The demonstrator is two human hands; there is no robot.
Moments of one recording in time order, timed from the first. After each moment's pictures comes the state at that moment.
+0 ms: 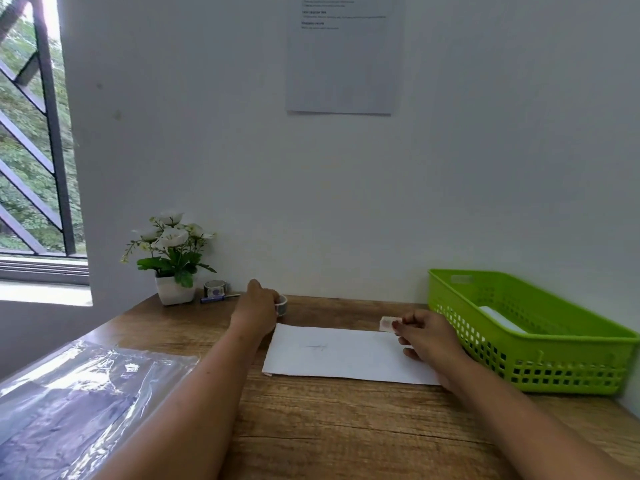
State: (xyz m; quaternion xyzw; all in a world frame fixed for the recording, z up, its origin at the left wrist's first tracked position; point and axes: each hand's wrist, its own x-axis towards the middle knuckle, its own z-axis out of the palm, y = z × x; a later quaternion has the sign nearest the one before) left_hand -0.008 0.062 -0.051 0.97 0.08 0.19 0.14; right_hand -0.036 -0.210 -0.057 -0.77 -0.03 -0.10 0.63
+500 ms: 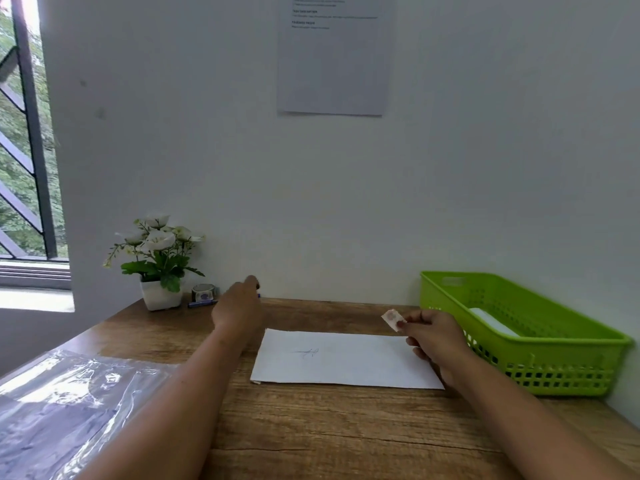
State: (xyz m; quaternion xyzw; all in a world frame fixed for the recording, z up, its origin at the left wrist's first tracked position) left_hand -0.005 0.066 -0.043 0.94 0.13 0.24 0.19; right_hand -0.034 -0.226 -0.047 -0.76 0.01 -0.09 0.64
